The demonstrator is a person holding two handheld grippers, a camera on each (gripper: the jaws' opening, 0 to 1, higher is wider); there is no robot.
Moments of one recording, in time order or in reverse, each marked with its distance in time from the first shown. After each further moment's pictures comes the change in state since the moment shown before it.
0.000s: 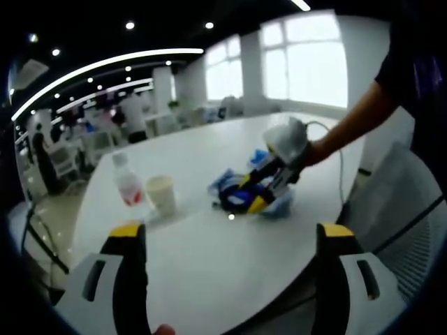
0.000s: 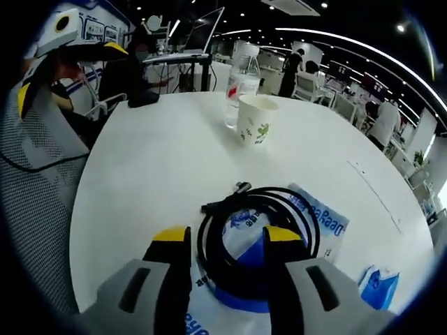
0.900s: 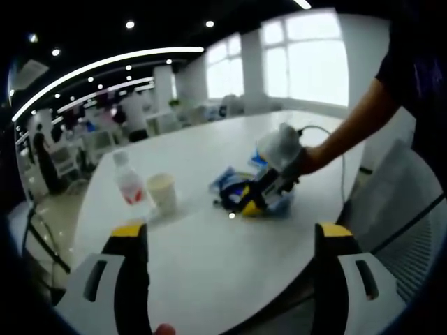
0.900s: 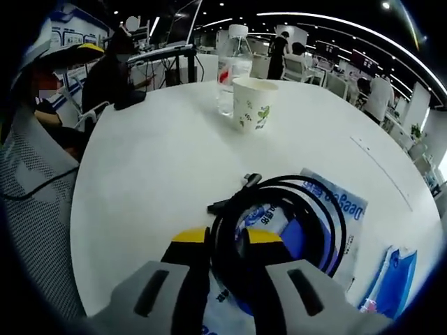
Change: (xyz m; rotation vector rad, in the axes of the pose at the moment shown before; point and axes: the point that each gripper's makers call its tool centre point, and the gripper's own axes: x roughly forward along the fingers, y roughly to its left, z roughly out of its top) left arm 0.000 0.000 -0.001 0.002 0.010 0.006; right arm 0.018 0.011 -0.007 0.135 0.068 -0.010
